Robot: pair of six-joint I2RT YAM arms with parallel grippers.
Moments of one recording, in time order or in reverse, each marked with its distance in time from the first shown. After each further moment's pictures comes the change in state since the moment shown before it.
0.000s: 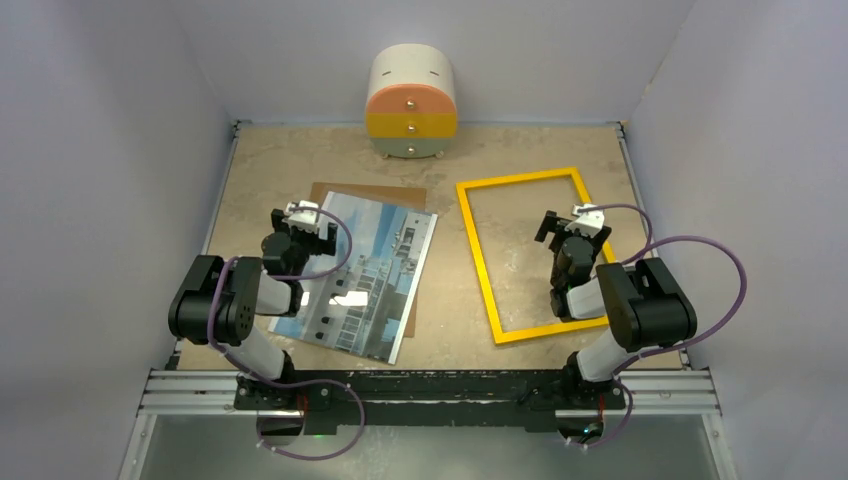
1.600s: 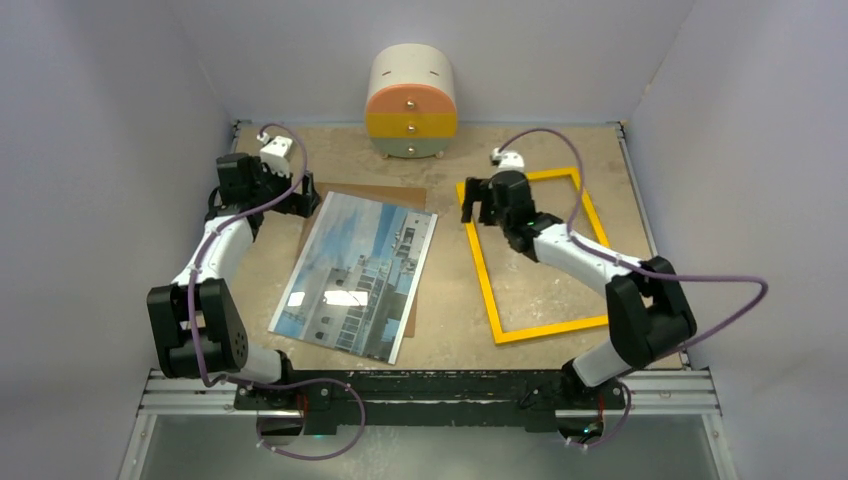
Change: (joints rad) left arm 0.196 -0.178 0.696 -1.289 0.371 0.039; right arm 0.307 -0.080 0.694 -1.180 -0.215 0.259
